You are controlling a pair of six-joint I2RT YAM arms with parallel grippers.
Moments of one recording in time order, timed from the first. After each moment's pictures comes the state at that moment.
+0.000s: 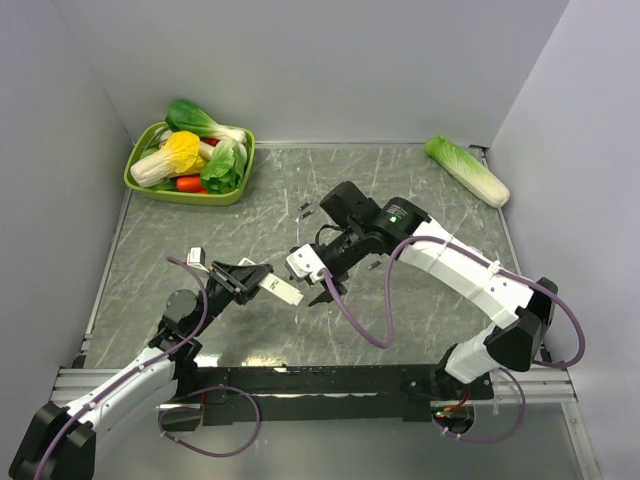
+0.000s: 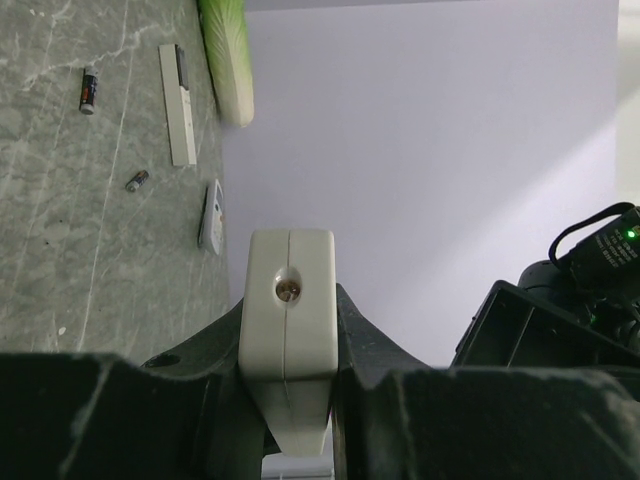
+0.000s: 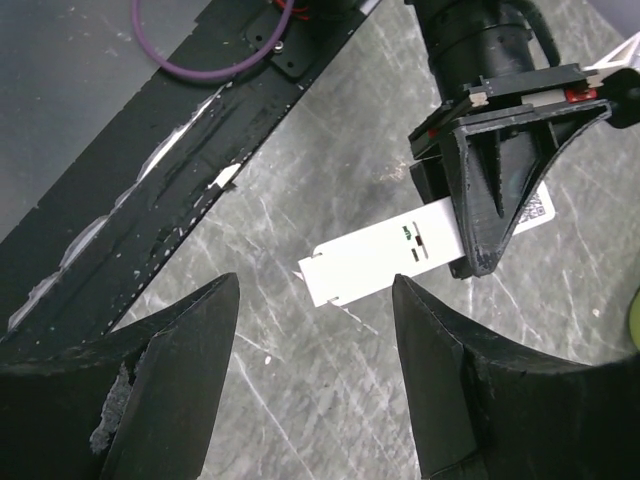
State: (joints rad) left arm -0.50 0.63 0.03 0.69 0.17 -1.55; right arm 0.89 1.48 1.55 -1.07 -0.86 -1.18
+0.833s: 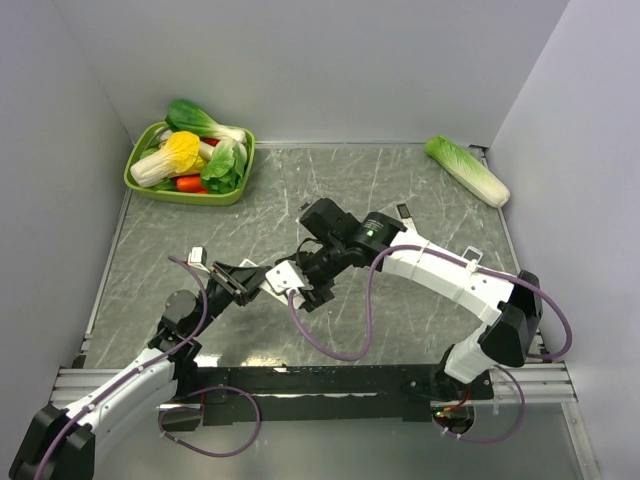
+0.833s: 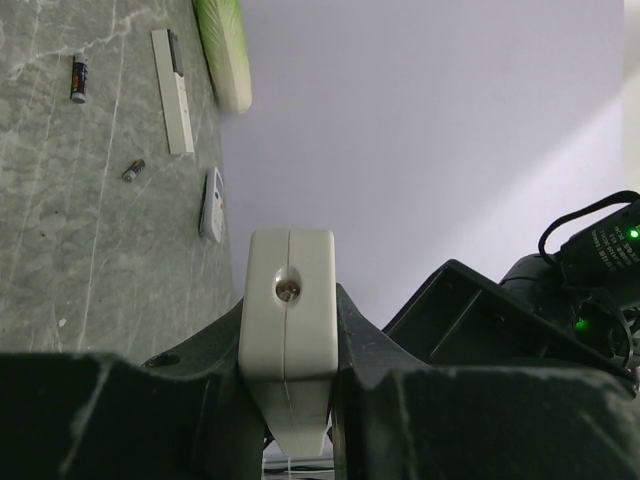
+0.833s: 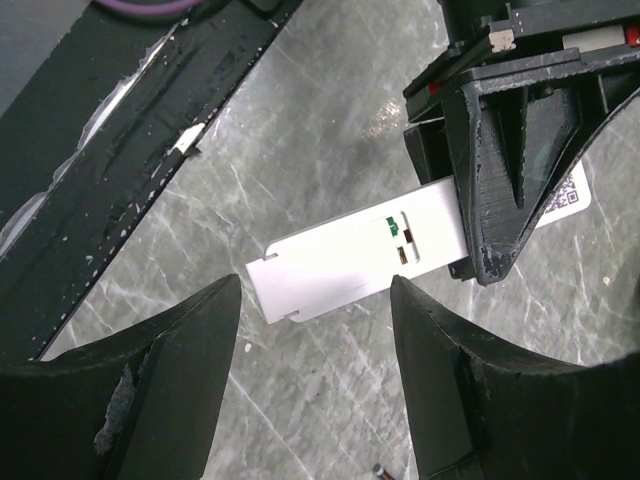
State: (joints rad) left arm -0.50 0.62 0.03 0.68 0.21 -1.52; right arm 0.97 1.53 1.47 -0.92 -0.67 -1.12
